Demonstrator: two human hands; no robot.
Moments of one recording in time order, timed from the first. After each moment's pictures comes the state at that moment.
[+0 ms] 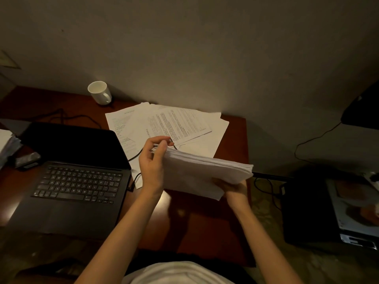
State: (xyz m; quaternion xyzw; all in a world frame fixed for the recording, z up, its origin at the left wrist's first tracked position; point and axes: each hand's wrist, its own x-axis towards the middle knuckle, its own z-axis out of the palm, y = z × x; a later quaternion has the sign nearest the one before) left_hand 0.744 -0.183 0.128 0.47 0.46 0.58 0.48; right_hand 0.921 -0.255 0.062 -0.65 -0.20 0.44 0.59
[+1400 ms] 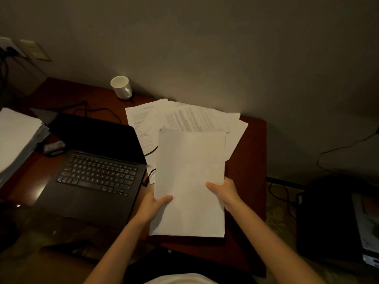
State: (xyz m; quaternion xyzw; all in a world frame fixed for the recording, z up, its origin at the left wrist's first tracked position) left_hand 0.658 -0.222 0.006 0.42 0.63 0.23 0.61; right_hand 0.890 -0.216 0.025 -0.70 -0.21 0.57 0.38
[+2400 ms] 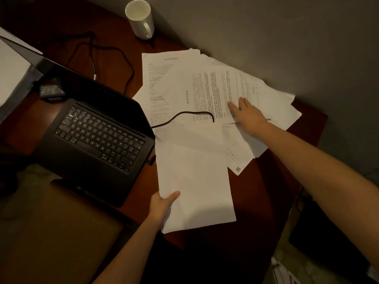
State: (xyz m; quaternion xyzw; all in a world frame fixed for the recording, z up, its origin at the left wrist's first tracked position) left_hand 0.694 -0.238 -0.080 0.03 0.70 0.34 0.63; right_hand 0.950 0.038 -0.060 -0.52 -0.82 0.11 -0.18
